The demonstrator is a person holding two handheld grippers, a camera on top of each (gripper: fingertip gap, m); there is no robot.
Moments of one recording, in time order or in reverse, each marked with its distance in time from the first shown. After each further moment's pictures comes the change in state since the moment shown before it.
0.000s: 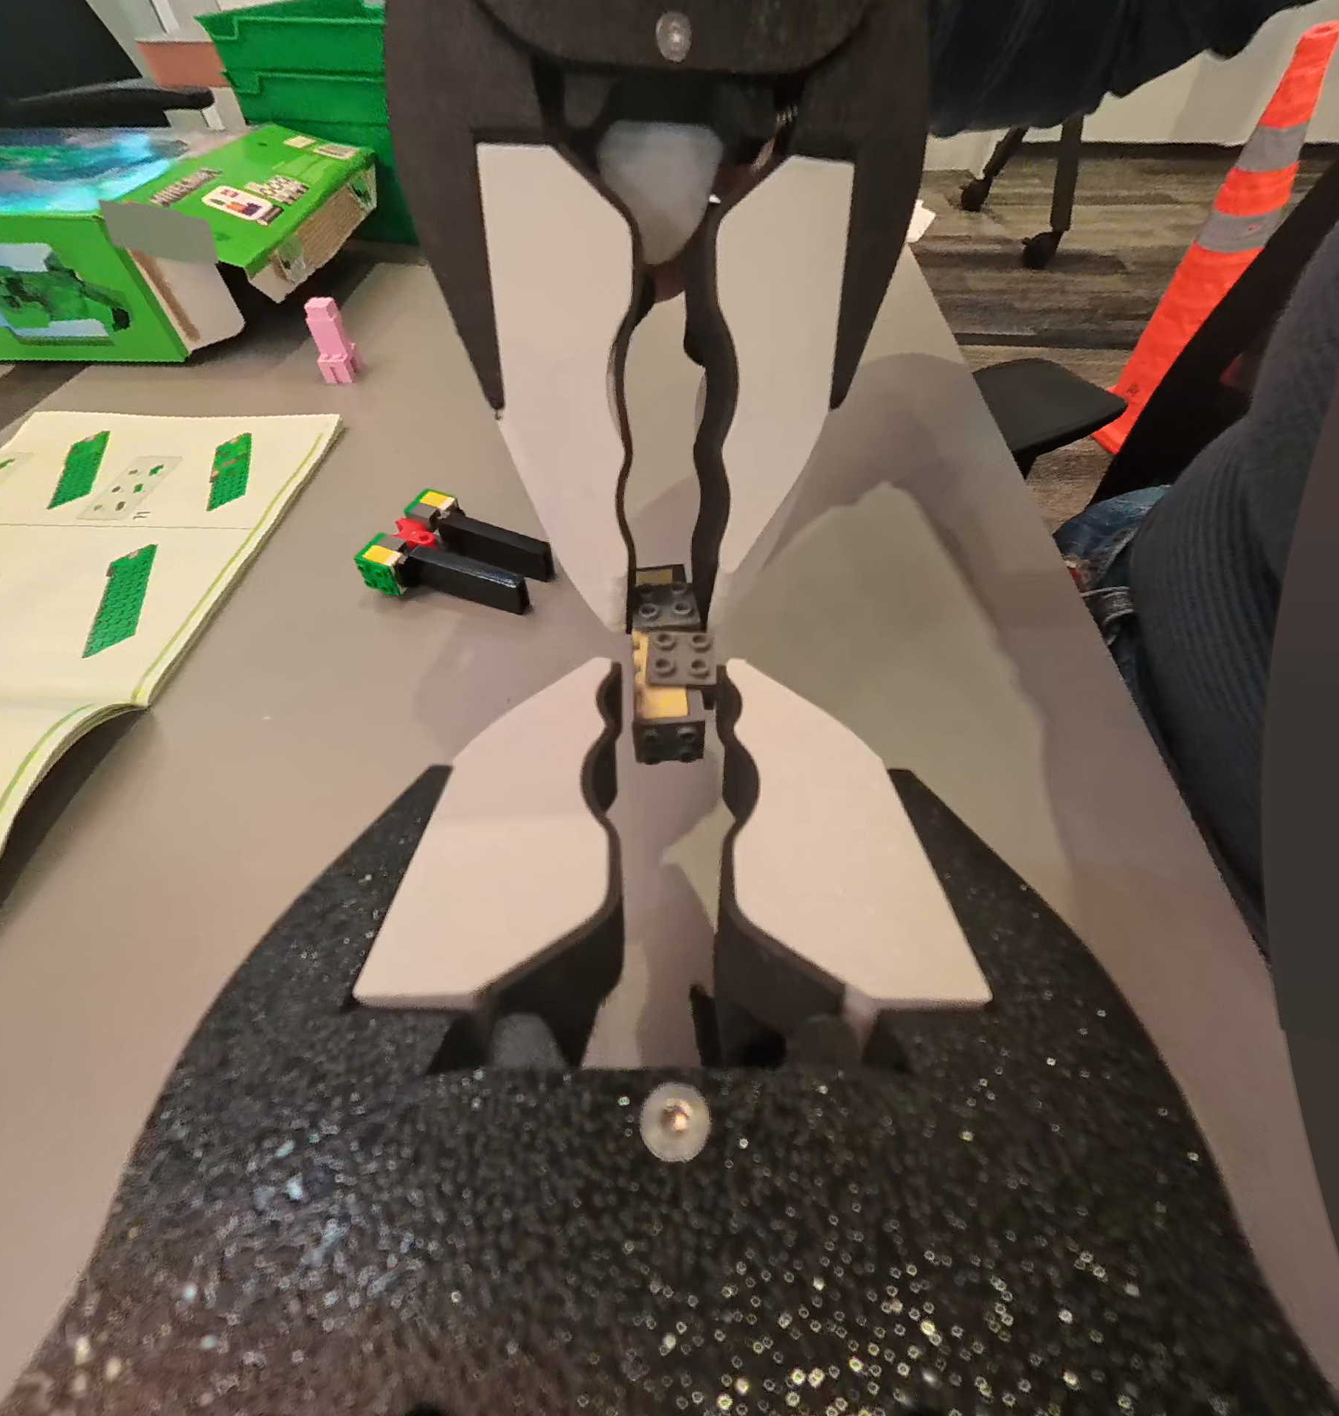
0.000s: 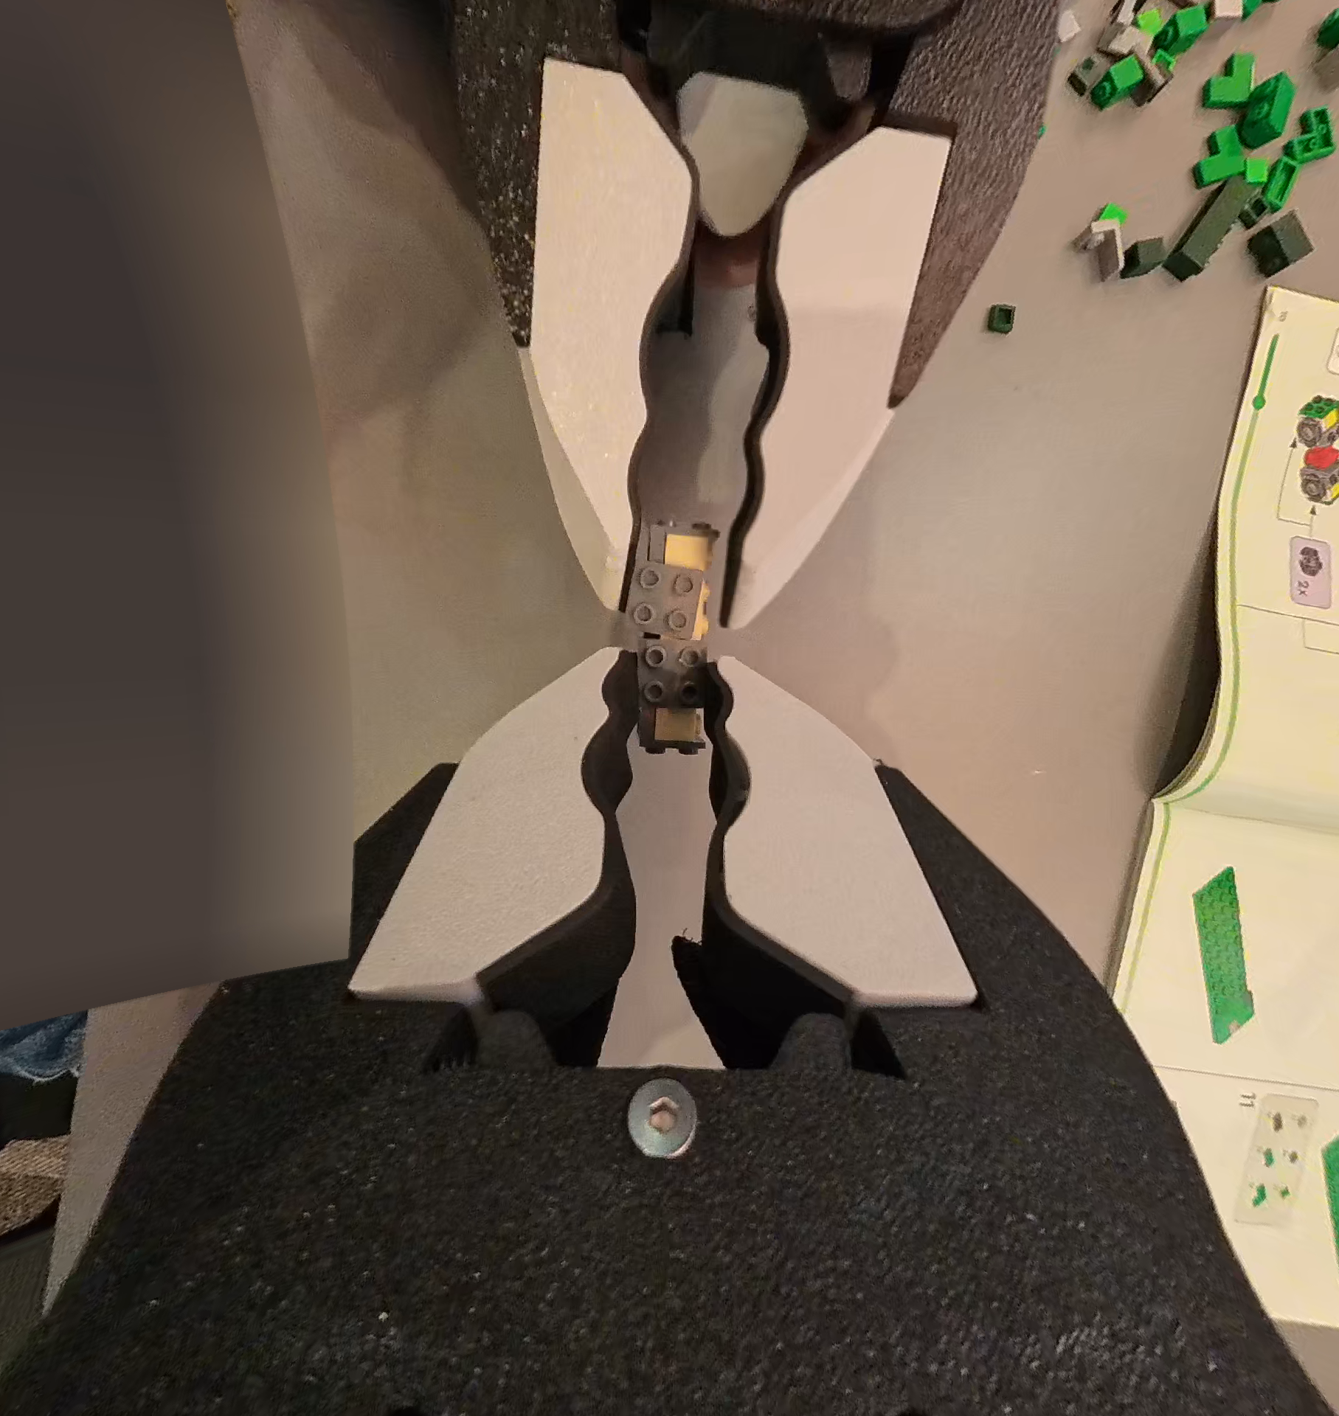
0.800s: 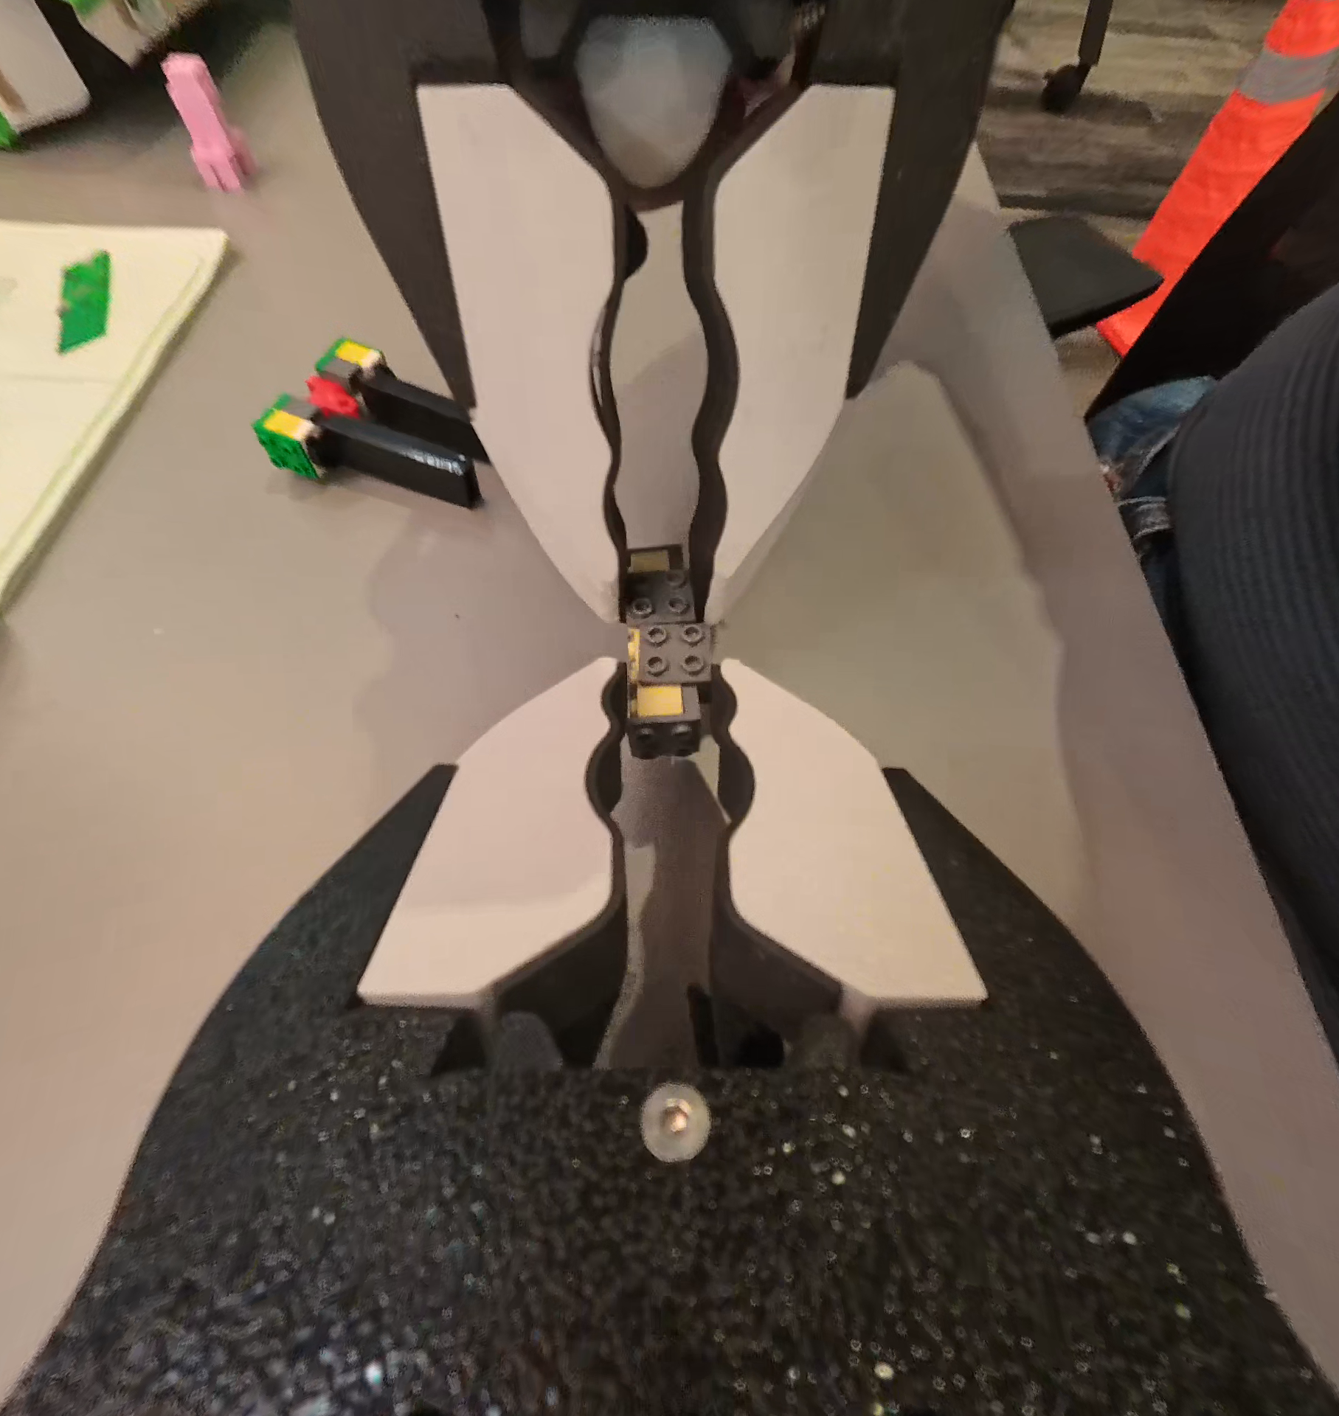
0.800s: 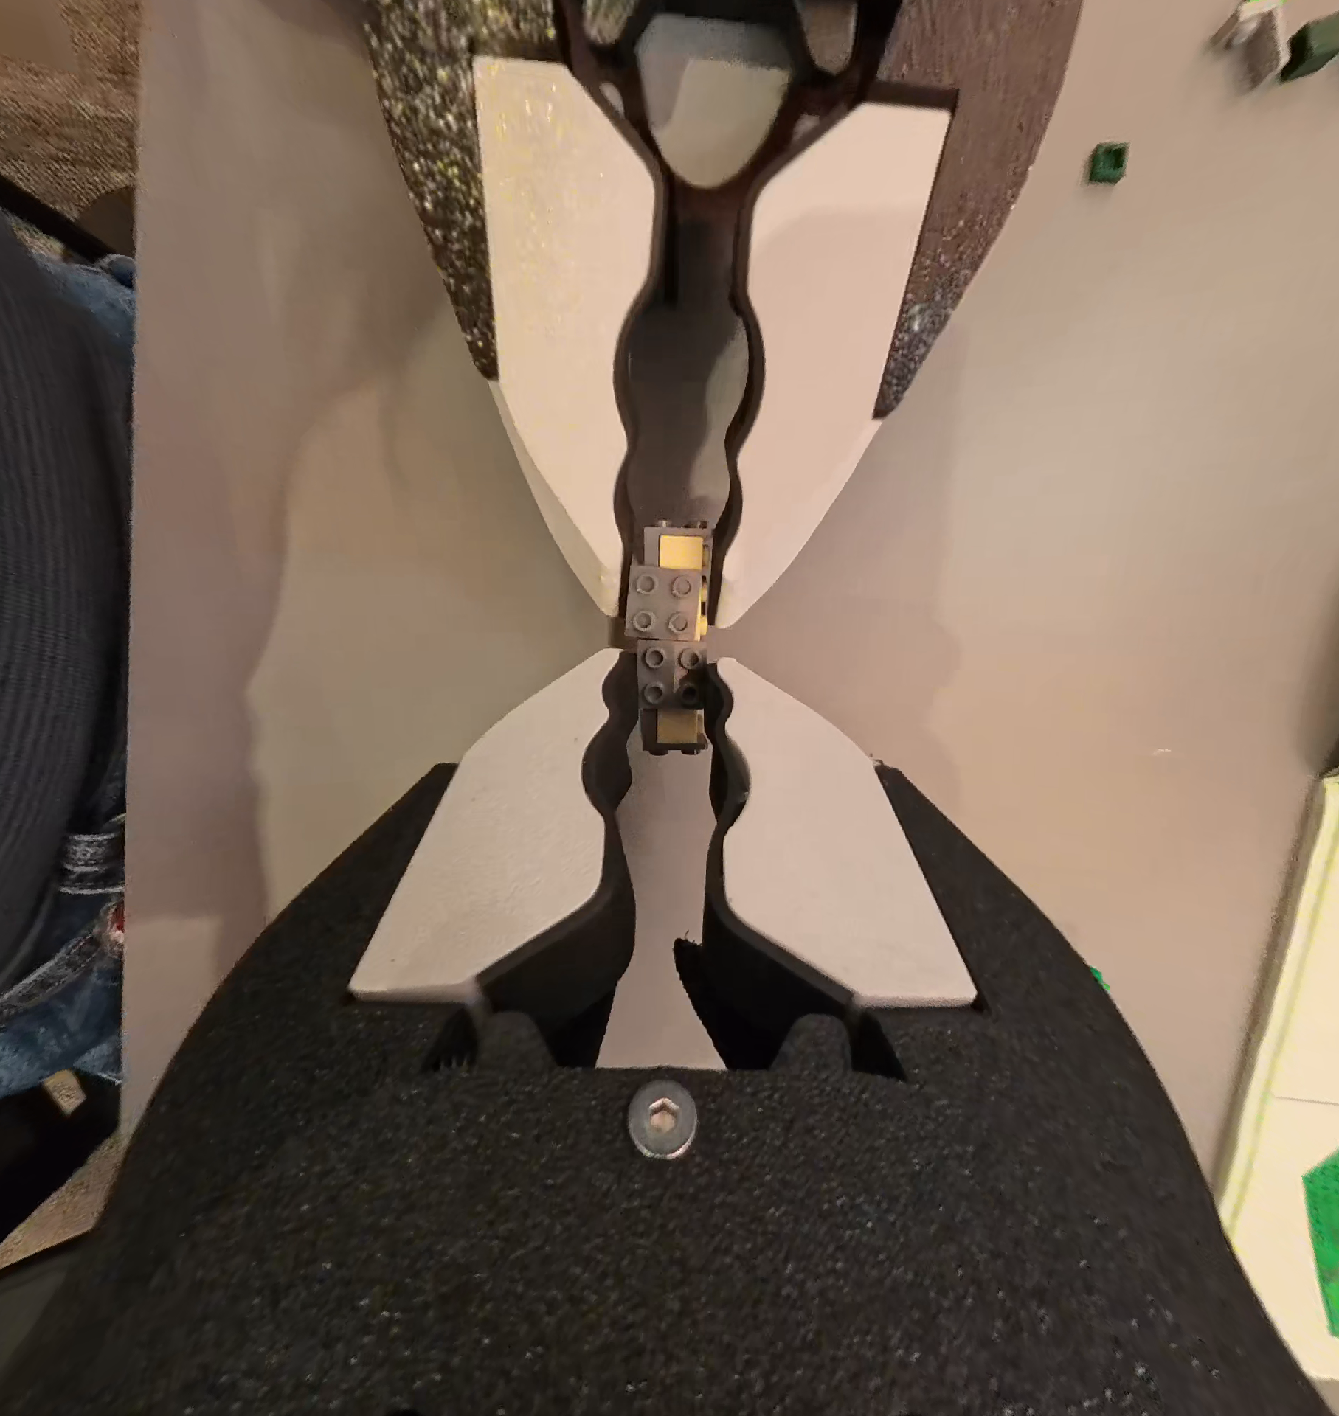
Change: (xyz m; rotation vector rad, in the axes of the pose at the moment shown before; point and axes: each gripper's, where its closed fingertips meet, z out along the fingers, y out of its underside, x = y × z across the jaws) left arm 0.005 0.031 0.014 -0.169 0.042 -0.046; right arm -0.006 0.018 0.025 -0.060 -0.054 0.102
